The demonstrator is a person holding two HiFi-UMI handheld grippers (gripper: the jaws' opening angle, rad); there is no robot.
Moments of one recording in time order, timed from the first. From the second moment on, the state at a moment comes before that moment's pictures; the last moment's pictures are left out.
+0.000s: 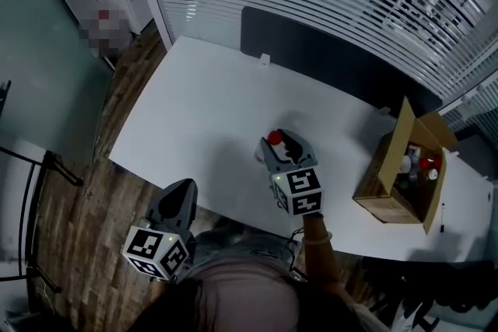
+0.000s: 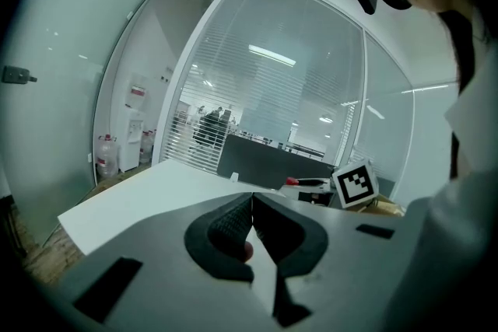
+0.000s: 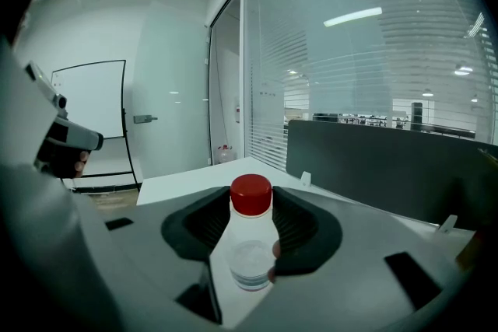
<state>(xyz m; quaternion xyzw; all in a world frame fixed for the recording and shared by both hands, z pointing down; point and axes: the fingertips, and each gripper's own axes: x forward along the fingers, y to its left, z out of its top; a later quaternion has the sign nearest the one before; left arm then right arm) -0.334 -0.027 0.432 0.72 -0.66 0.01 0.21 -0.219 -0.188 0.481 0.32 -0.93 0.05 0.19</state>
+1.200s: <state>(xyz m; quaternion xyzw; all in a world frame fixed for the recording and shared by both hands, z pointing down) -0.265 -0.060 0.416 0.81 -0.55 0.02 0.20 -0.125 -0.147 0.425 0.43 -0.89 0.07 0.13</state>
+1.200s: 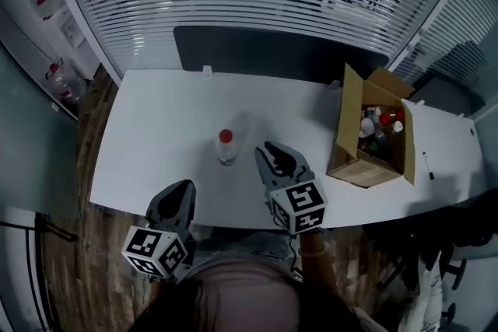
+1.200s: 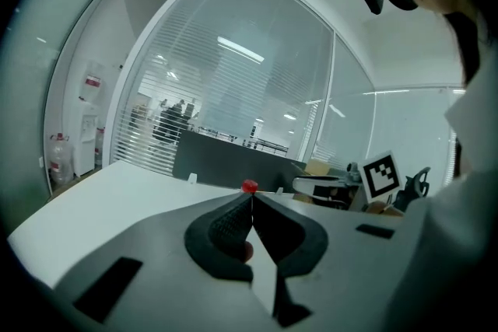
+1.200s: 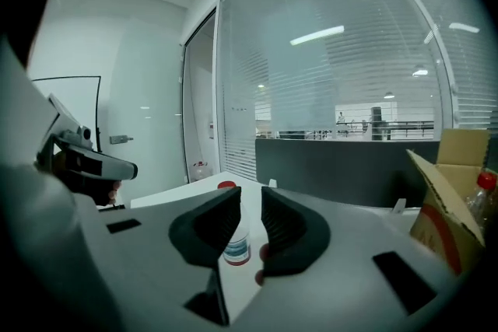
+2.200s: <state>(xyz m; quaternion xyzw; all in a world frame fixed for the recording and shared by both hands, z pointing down) -0.229 -0.062 0.408 0.88 -0.43 0.06 0.17 -0.075 -0.094 0.403 0.55 -0.83 0.09 0.10</state>
